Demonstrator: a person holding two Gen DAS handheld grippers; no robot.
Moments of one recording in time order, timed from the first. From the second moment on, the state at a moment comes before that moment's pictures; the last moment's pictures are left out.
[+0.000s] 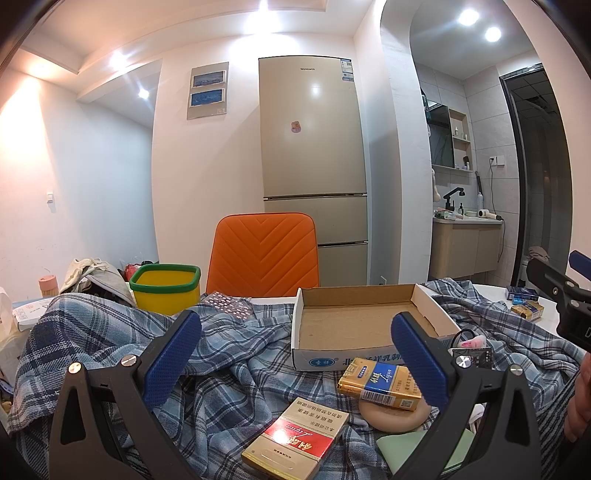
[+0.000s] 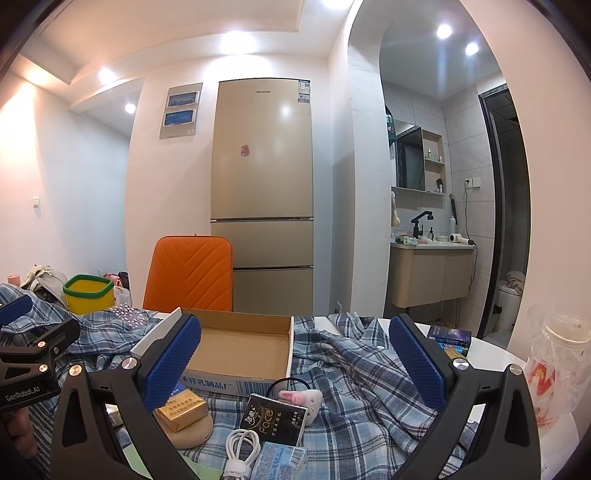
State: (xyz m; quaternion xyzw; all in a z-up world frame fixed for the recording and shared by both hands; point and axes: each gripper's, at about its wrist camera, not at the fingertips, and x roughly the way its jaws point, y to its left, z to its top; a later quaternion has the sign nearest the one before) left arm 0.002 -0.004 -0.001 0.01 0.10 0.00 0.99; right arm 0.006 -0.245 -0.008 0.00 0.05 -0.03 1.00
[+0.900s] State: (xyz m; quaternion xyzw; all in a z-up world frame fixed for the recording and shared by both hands) left arm -0.013 -0.002 0.019 0.01 0.11 -0.03 0.99; right arm 0.000 -0.256 0.004 0.02 0.05 -0.04 1.00
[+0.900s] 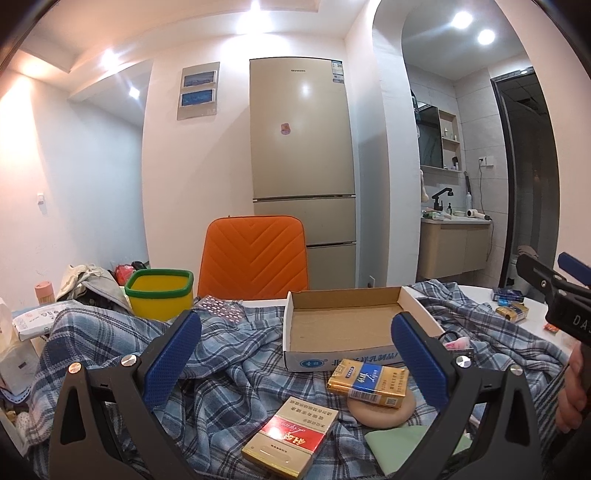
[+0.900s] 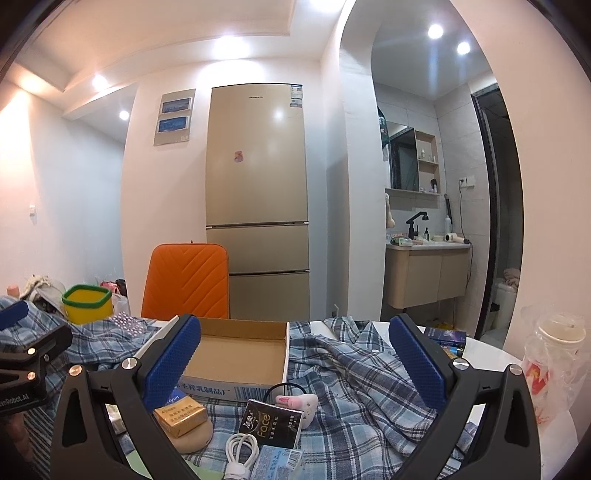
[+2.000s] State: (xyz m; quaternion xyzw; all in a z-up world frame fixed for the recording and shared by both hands) left arm -0.036 0.001 -0.012 -0.02 0.32 -0.06 0.95; right arm -0.019 -0.231 -0.013 0.02 0.29 0.05 0.96
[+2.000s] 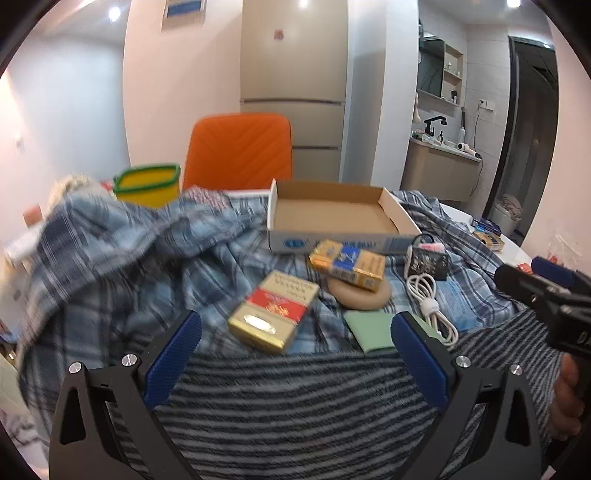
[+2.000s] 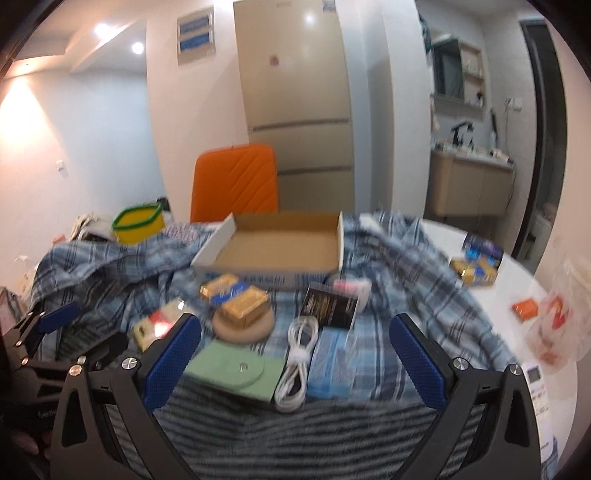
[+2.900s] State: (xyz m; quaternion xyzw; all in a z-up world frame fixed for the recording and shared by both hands) left arm 0.012 -0.041 -0.029 -0.01 0.40 -0.15 0.90; right arm 0.064 -0.249 -0.083 0.02 0.45 0.01 0.89
